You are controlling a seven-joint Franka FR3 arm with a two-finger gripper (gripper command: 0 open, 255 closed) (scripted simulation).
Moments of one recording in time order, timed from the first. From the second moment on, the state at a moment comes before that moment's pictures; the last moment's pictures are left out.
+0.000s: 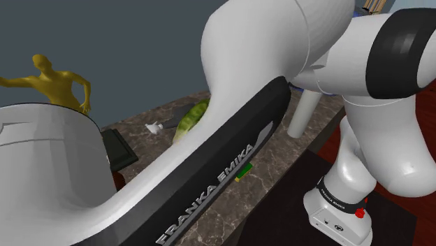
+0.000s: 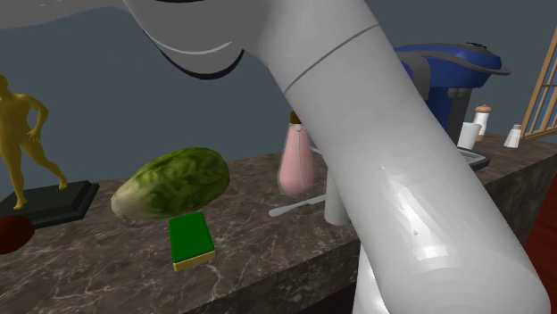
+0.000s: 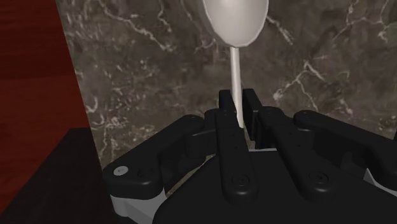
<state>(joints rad) 0.79 0.62 0.61 -1.39 -0.47 1.94 2.99</state>
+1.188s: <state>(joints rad) 0.80 0.65 0.58 -1.46 -0.50 2.04 3.02</state>
